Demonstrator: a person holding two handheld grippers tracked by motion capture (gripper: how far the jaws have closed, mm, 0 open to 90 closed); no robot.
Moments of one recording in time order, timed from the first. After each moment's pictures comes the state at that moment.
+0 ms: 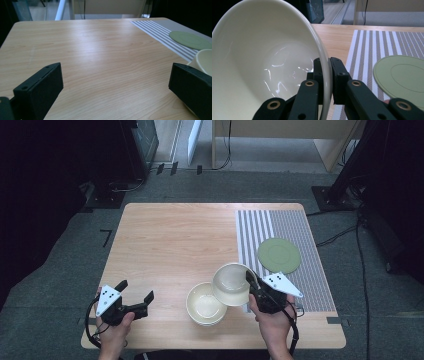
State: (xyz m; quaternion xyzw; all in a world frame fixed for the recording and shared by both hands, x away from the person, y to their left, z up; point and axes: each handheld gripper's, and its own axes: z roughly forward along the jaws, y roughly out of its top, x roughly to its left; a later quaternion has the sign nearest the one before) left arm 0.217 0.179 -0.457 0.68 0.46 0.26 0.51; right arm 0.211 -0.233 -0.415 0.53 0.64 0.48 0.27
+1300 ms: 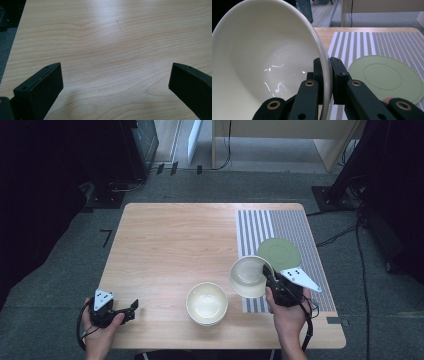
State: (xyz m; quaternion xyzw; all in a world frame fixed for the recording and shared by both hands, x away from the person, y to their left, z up) left arm 0.231 0.229 -0.512 0.72 0.54 0.25 0.37; right arm 0.224 -0.275 -0.416 0.56 0.62 0.47 0.29
